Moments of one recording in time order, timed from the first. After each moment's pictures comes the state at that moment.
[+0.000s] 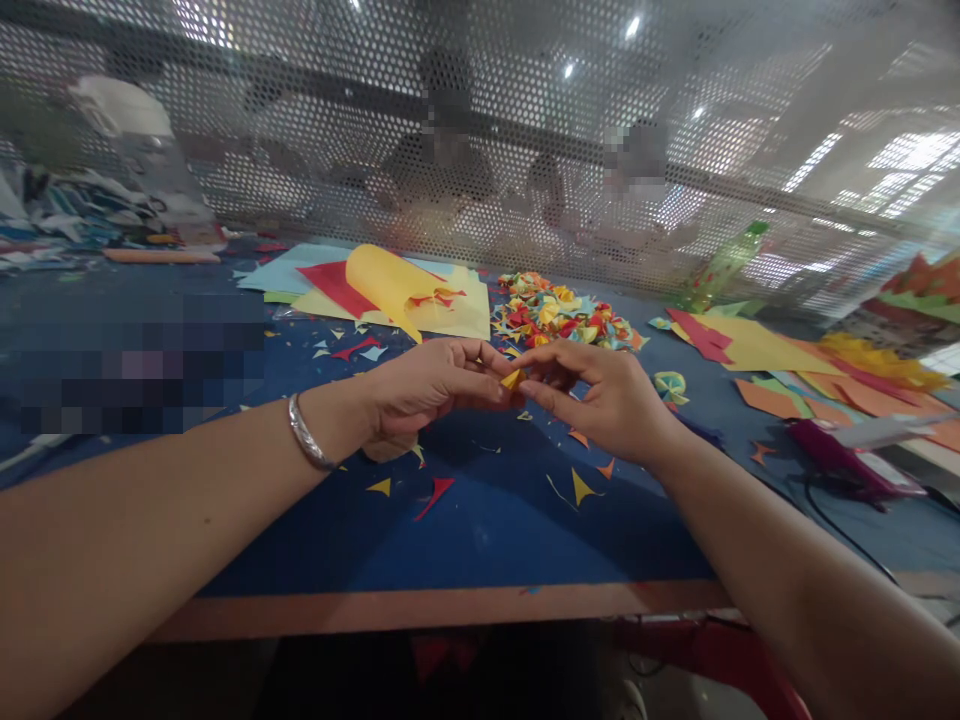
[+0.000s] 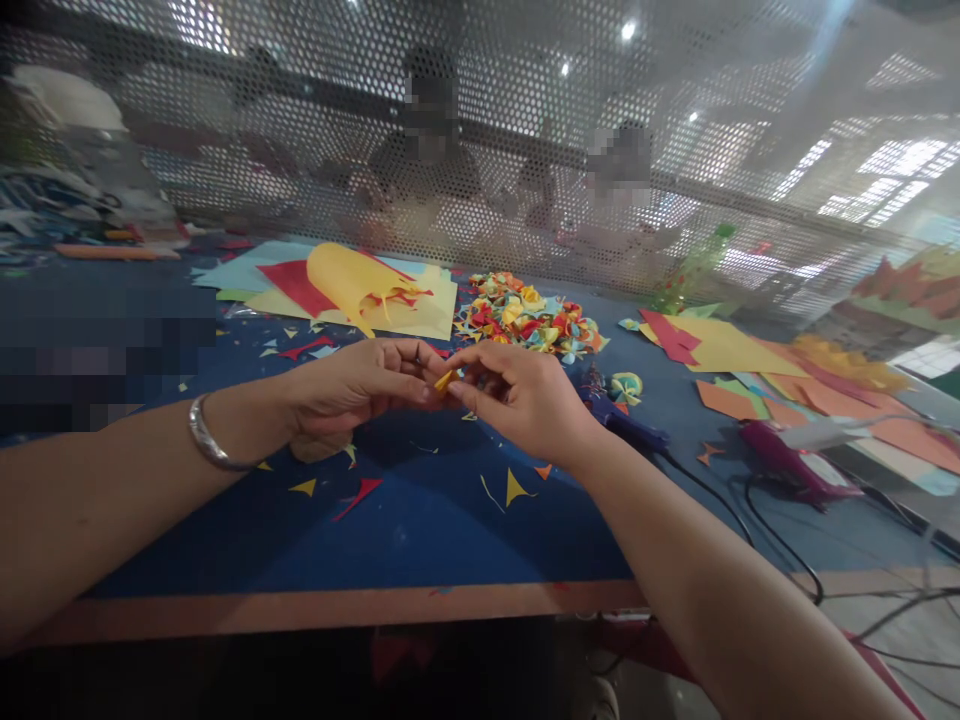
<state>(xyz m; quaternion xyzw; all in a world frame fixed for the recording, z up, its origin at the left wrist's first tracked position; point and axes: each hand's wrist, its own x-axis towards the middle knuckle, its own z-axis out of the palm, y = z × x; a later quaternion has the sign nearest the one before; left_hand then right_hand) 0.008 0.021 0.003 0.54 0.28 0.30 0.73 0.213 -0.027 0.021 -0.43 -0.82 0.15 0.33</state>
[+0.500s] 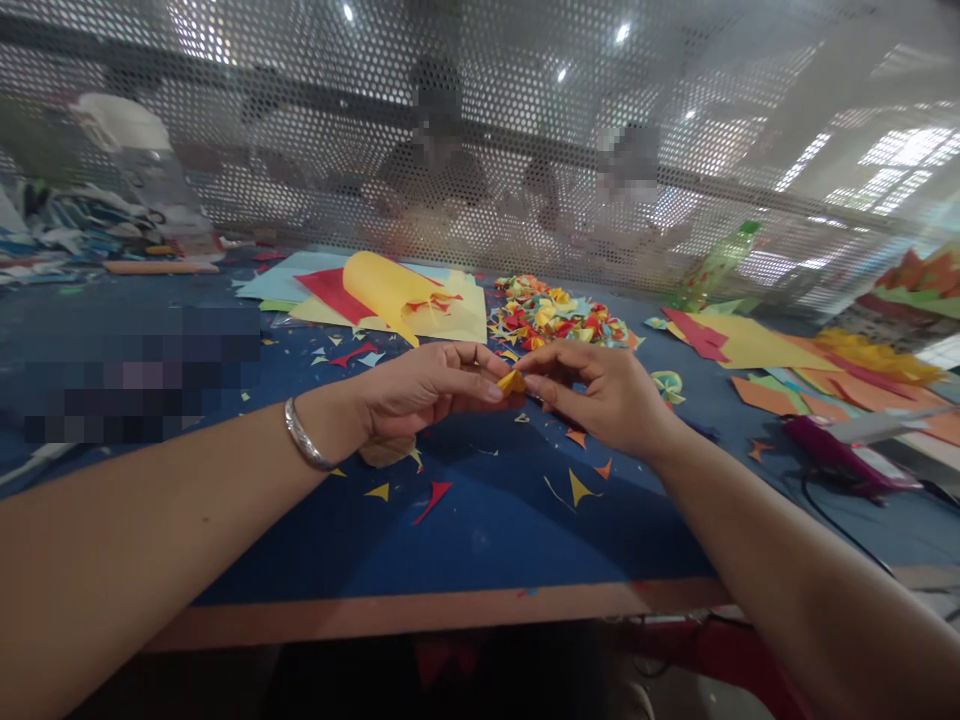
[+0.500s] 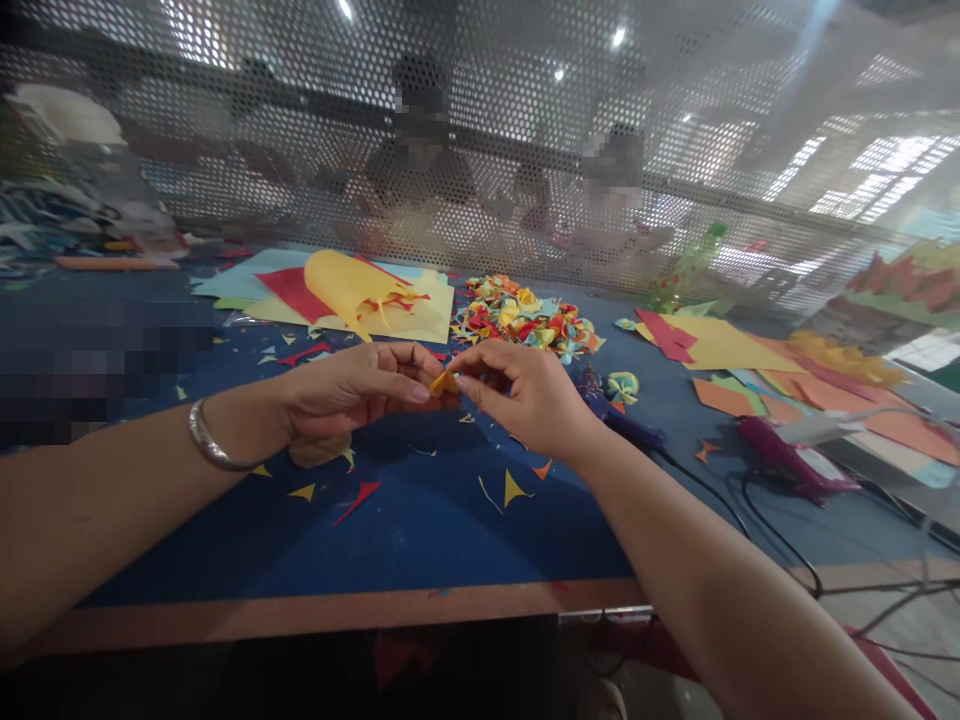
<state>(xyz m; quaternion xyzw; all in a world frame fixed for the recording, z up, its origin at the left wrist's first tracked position) 0.003 0.022 0.007 0.53 0.27 0.29 0.75 0.218 -0.022 0.022 -0.42 -0.82 0.18 0.35</state>
